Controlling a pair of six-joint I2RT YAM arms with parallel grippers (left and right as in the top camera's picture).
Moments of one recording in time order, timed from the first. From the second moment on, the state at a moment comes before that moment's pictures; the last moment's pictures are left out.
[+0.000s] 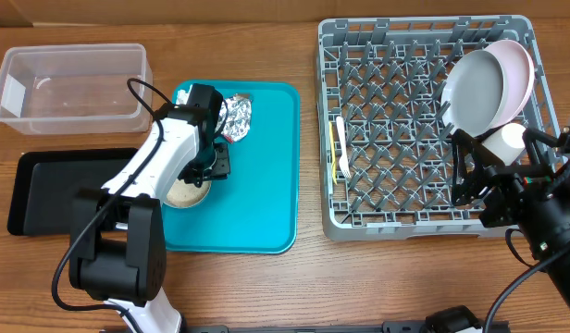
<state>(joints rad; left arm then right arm) -0.19 1.87 1.30 -0.97 -0.06 -0.34 0.29 0.87 1.64 -1.06 0.07 0.28</state>
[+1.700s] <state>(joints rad) -0.20 1.87 1.32 -1.05 0.01 -0.31 0.29 0.87 1.64 -1.06 0.07 0.28</state>
